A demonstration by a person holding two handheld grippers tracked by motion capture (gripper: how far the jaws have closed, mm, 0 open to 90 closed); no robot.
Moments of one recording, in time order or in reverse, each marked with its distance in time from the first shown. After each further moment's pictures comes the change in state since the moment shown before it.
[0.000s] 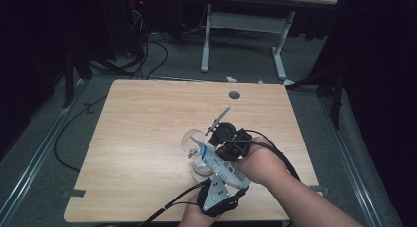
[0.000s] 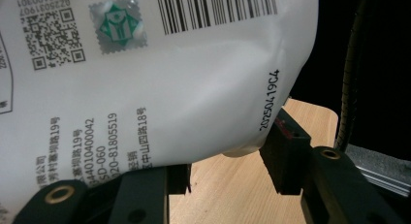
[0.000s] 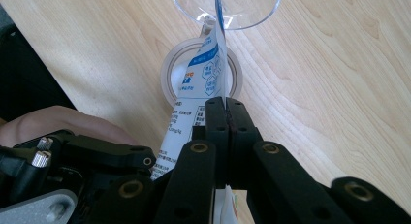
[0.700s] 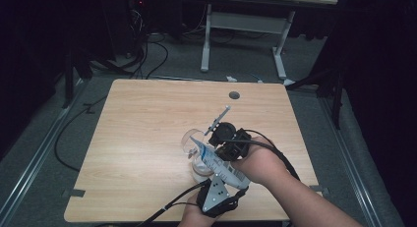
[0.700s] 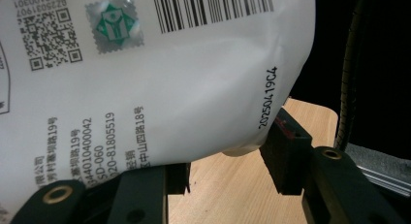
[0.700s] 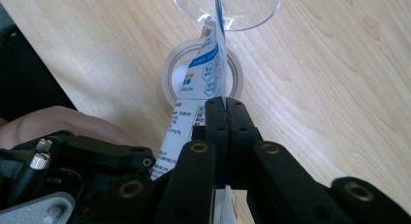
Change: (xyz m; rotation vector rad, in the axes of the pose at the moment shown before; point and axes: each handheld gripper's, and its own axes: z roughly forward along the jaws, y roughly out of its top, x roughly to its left) left arm 0.000 -0.001 -0.001 -0.001 -0.001 0.008; right arm 0.000 0.000 0.000 -0.002 0.001 -0.002
